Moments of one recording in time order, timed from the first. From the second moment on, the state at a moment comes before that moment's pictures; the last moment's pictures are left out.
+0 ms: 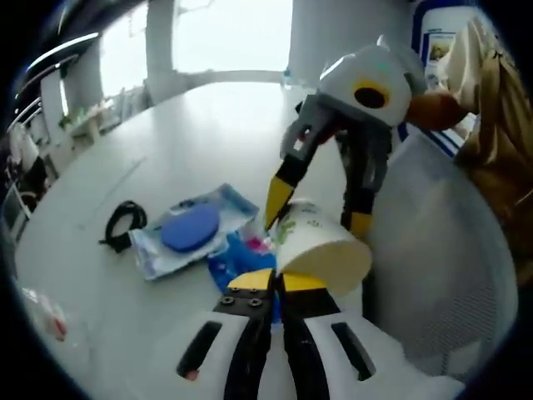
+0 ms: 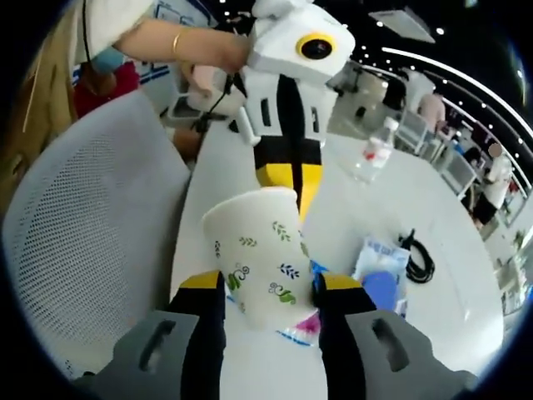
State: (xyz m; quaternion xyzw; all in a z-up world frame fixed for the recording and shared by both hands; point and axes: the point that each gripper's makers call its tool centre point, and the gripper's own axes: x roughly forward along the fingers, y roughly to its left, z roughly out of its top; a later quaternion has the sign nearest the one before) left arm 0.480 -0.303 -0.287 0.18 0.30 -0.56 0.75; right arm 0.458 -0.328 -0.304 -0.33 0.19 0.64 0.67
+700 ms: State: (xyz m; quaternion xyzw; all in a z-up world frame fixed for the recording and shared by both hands) left arm 0.536 -0.275 -0.279 0.09 0.31 -0.41 0.85; right arm 0.484 -0.334 -0.294 -0.25 0.19 0.59 0.74
